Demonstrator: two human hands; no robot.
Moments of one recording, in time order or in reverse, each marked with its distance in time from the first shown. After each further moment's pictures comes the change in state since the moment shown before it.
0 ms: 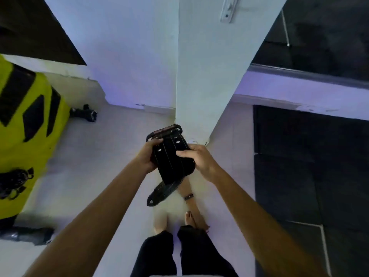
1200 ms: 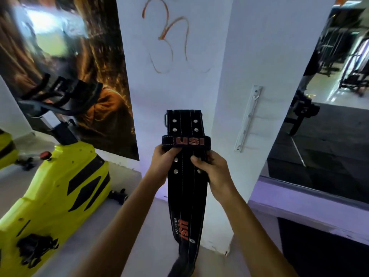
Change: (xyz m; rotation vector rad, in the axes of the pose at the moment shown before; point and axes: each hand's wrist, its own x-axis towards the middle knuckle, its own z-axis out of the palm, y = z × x) left_hand -0.240 0.164 0.060 0.093 0.027 1.061; right_hand -0.104 -0.224 0.077 0.009 -0.035 -0.734
